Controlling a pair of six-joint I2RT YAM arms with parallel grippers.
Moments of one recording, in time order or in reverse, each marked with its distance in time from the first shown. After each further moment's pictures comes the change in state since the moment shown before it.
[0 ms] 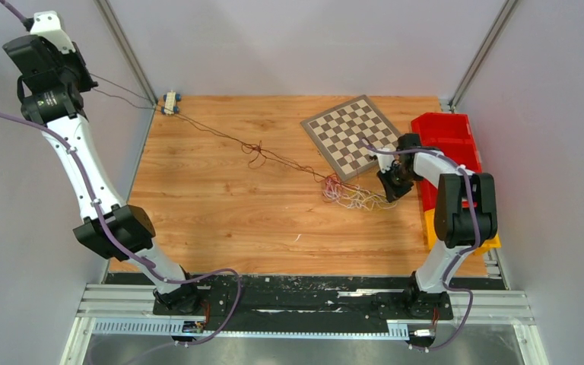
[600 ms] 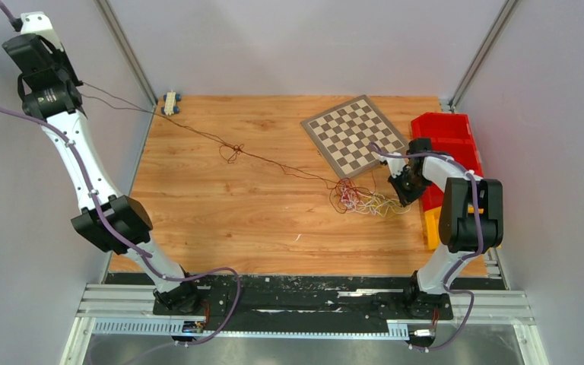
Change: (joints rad) left arm 0.024 0.080 0.024 0.092 -0.288 0.071; right arm -0.100 -0.060 -0.068 0.000 0.105 -0.073
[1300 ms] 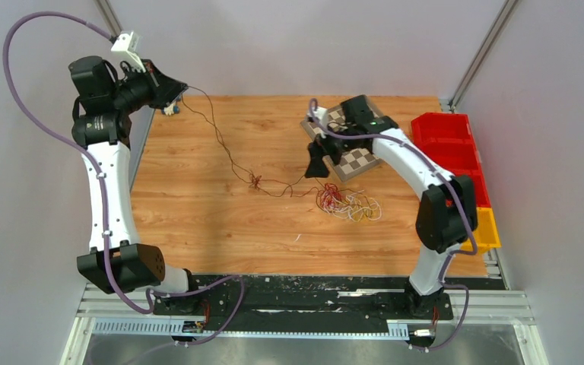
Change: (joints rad) left arm -0.293 -0.355 -0.477 0.102 0.812 -0.314; right arm 0.434 0.018 0.461 -0.025 -0.610 0.209
